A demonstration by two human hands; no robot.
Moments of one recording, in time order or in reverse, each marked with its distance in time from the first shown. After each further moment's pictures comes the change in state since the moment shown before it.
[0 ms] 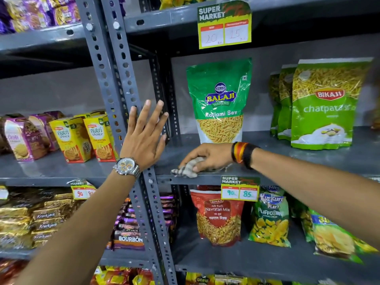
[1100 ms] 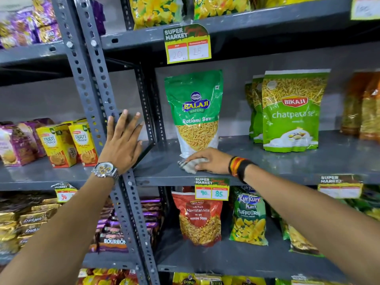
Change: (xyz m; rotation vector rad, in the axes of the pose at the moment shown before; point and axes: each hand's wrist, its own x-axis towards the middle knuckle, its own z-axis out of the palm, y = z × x) left_hand 0.000 0.009 -0.014 0.021 -0.094 -0.028; right_hand -0.072 0.036 0.004 -0.076 0.348 0.121
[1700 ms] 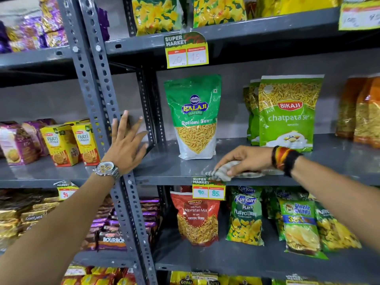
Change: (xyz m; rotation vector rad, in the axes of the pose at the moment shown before) left_hand -0.002 0.005 -0.008 -0.190 -0.040 0.020; right_hand -0.080 0.016 -0.070 0.120 -0.276 0.120
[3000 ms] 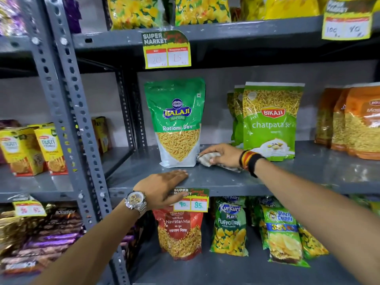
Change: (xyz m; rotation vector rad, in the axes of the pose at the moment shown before) left_hand 0.006 0.132 0.059 -0.451 -0.280 0.294; right_hand 0.054 0.040 -0.023 -0.091 0.335 0.125
